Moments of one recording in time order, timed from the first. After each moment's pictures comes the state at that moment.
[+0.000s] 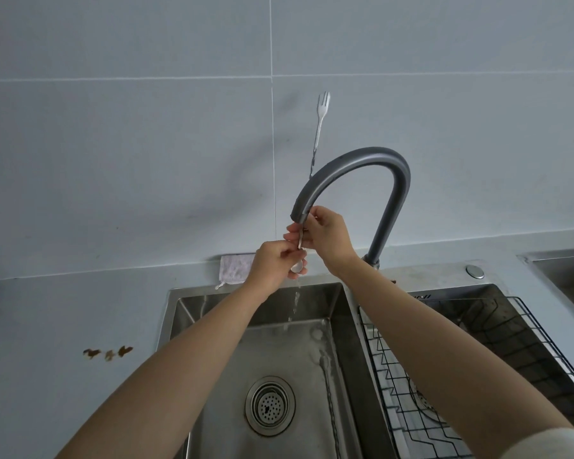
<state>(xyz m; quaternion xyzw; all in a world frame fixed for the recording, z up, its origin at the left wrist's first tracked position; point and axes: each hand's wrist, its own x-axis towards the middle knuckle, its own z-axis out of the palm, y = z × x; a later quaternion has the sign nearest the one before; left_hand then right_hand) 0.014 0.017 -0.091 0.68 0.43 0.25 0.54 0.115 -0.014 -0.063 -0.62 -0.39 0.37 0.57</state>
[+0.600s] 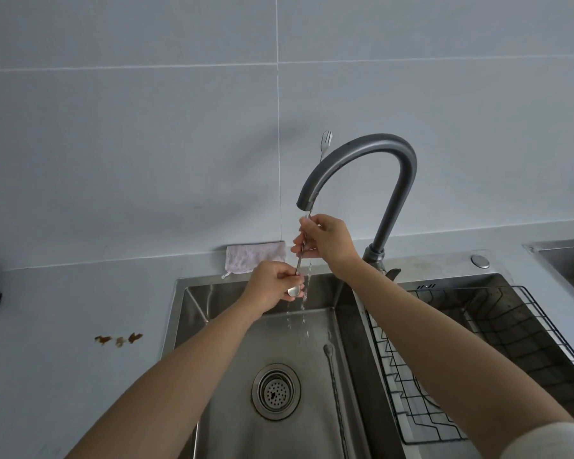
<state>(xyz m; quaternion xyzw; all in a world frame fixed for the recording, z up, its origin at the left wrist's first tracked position) -0.018 0.004 -0.127 0.68 0.42 0.17 0.58 0.107 -0.025 -0.077 -0.65 -0.35 0.41 0.54</state>
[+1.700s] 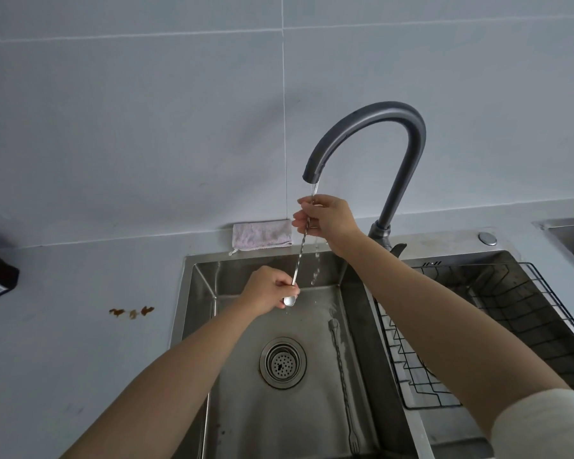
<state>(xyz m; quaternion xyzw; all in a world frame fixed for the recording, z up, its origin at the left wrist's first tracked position) -0.049 -0.017 -0.158 0.72 0.44 0.11 0.52 0.099 -0.028 -0.079 -0.61 -0.29 0.48 0.56</state>
